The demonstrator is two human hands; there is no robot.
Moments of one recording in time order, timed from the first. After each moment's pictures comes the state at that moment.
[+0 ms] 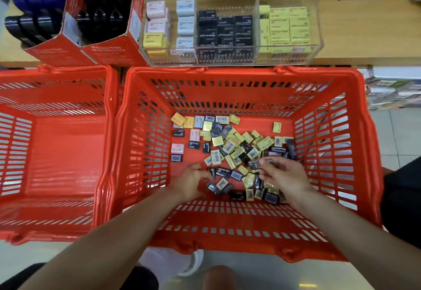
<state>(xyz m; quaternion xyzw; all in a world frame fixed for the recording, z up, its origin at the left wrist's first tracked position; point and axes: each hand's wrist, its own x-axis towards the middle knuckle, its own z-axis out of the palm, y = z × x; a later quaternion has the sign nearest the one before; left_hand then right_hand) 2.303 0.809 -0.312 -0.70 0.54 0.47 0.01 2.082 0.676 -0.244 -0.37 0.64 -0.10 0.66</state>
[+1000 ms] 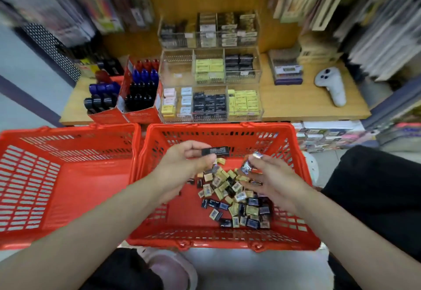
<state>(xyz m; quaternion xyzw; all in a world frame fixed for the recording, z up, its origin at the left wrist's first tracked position) 2.285 0.763 -0.050 -0.62 0.23 0.55 -0.51 2.085 0.664 -0.065 -0.30 0.51 -0.16 0.79</state>
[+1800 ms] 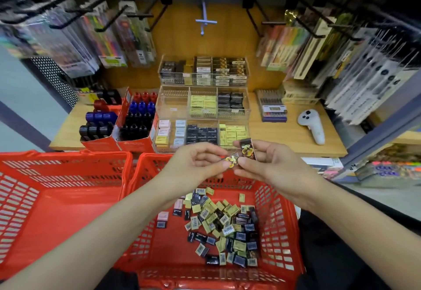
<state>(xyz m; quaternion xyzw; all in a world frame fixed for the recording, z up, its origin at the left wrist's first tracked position) 2.274 0.724 0.023 -0.60 0.39 0.49 -0.49 2.099 0.627 0.049 -0.56 0.38 -0.14 0.73</state>
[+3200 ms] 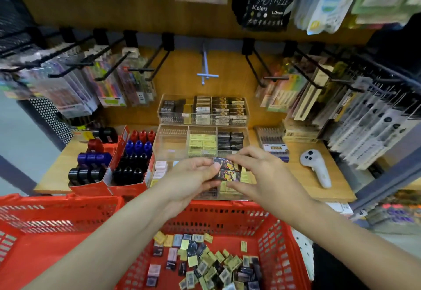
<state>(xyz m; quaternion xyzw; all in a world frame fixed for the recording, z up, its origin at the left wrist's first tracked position) 2.310 0.646 0.029 -0.57 0.25 0.56 -0.54 2.141 0.565 0.055 -0.94 0.27 -0.15 0.15</state>
